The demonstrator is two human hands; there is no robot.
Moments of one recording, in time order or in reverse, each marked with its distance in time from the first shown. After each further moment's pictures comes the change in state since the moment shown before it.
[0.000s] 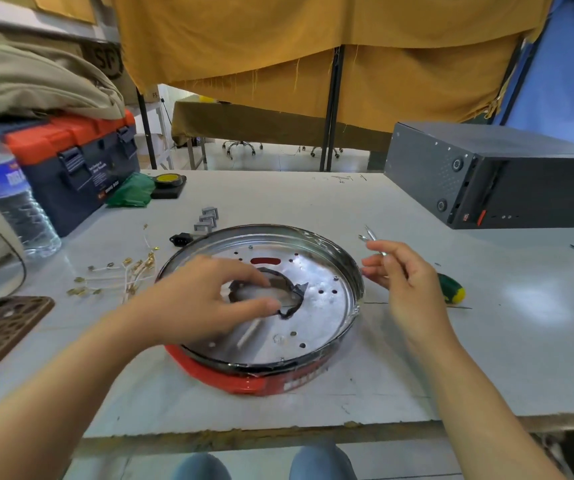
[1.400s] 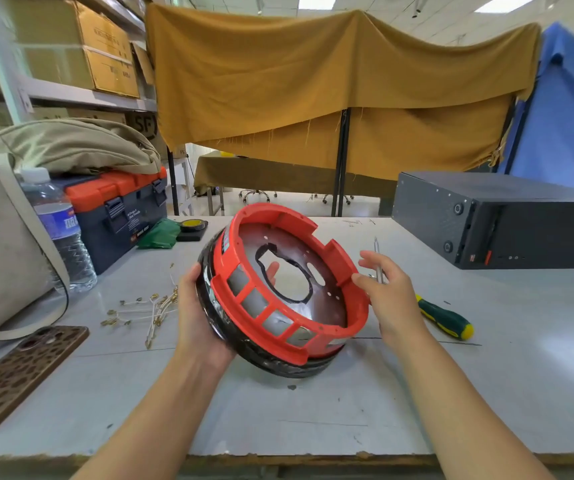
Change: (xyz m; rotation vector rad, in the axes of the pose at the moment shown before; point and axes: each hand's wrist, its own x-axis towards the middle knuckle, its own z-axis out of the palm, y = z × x) left_hand 0.015 -0.002 0.033 -1.950 0.511 -0.078; right_hand 0.034 -0.004 0.030 0.092 0.008 0.145
